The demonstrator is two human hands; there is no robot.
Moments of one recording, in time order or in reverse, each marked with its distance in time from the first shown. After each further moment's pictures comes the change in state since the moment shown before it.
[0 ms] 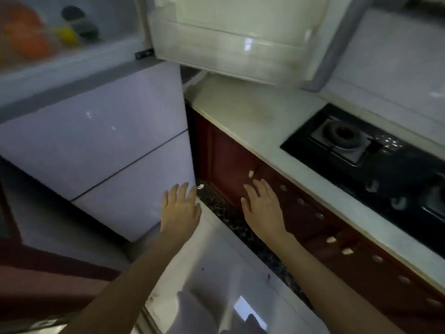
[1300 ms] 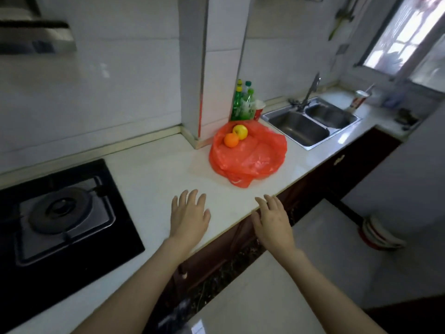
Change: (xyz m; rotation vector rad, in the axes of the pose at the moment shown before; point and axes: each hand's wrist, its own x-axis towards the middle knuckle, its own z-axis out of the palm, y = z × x) left_hand -0.171 0.857 0.132 -0.102 -0.263 1.412; right_hand -0.520 0.559 -0.231 -0.245 0.431 1.398
